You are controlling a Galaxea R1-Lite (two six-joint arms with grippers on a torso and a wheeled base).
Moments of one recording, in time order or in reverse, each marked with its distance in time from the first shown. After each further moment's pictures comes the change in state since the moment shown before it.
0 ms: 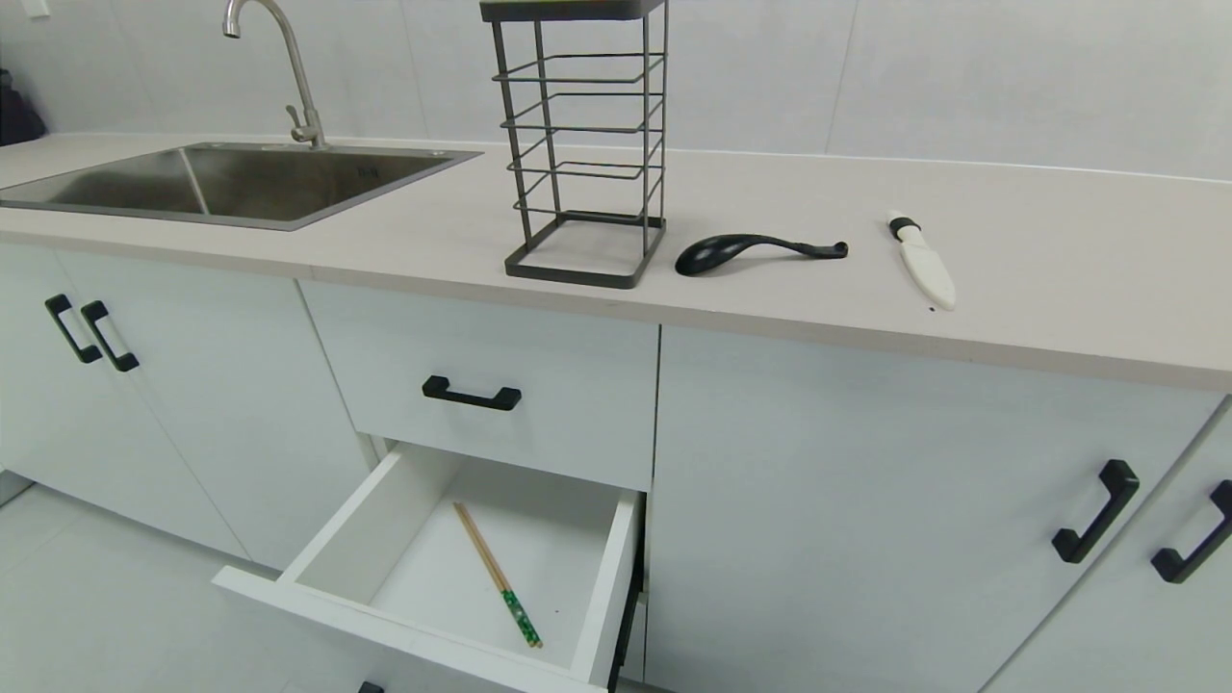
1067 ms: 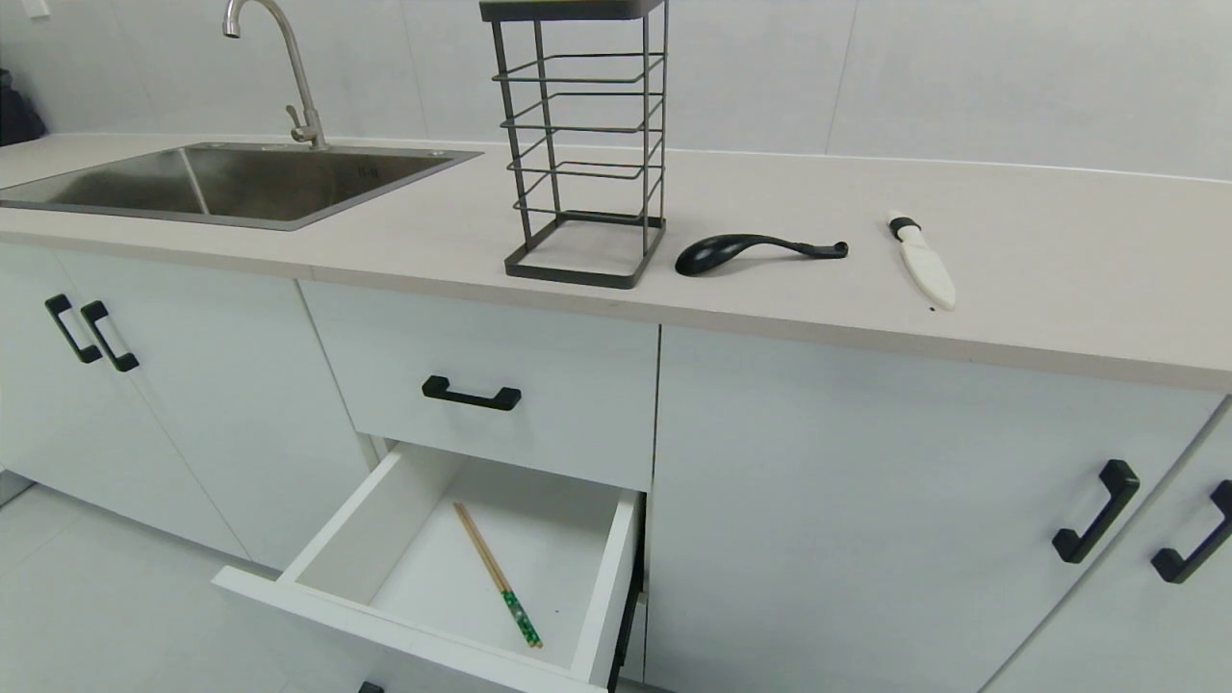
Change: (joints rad) left arm 0.000 0.000 0.000 -0.001 -0.001 -0.004; right arm -0.089 -0.170 0.214 0.213 -0.010 -0.006
